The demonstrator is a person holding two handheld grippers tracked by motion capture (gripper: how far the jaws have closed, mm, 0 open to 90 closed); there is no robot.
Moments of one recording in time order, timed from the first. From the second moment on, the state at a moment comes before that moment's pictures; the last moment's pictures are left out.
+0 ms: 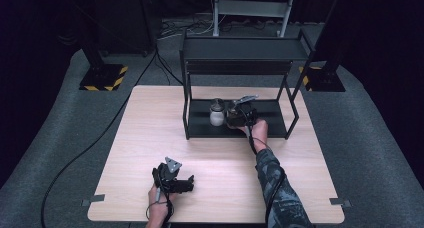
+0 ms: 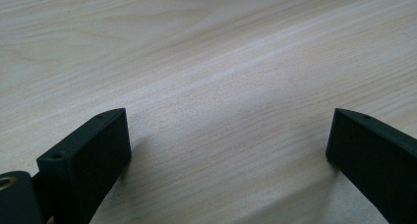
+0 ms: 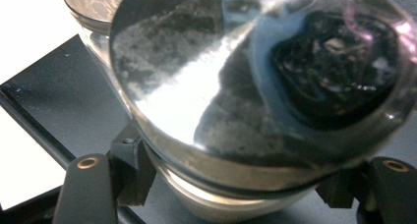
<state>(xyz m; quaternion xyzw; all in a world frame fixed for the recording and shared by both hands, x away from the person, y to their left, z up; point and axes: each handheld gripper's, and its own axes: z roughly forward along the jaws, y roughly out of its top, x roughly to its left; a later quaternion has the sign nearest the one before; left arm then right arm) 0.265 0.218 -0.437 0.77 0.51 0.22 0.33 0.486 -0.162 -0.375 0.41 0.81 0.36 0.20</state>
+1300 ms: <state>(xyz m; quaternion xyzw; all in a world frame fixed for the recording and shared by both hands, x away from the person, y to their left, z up) 0.266 0.218 -0.437 0.77 0.51 0.22 0.33 0.502 -0.162 -0.381 0.42 0.81 0.36 0.18</state>
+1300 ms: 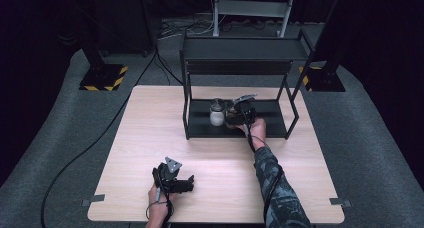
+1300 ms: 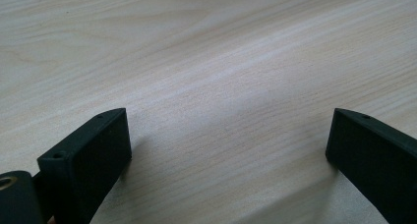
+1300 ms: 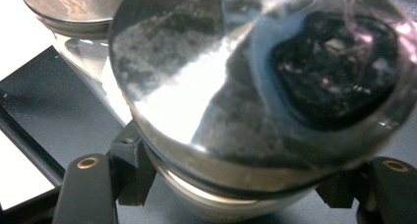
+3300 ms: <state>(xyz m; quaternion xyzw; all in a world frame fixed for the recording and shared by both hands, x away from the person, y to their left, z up) 0.265 0.217 -0.437 0.77 0.51 0.22 0.33 0.502 -0.161 -0.361 0.43 0.84 0.30 0.15</state>
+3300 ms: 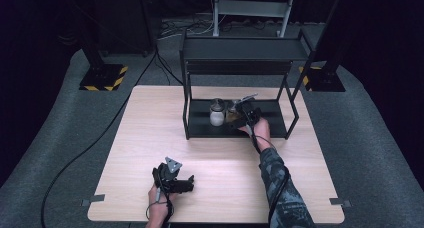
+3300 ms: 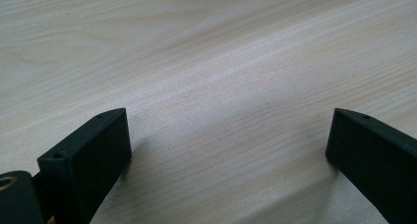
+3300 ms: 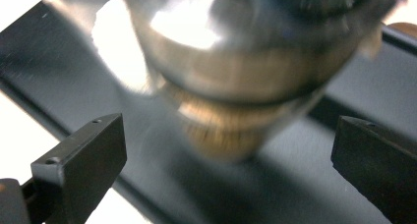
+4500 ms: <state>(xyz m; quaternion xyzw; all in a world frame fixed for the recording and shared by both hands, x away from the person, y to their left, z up) 0.263 0.215 -0.437 0.77 0.50 0.22 0.33 0.320 -0.231 -0.406 0.44 0.82 0.29 0.22</state>
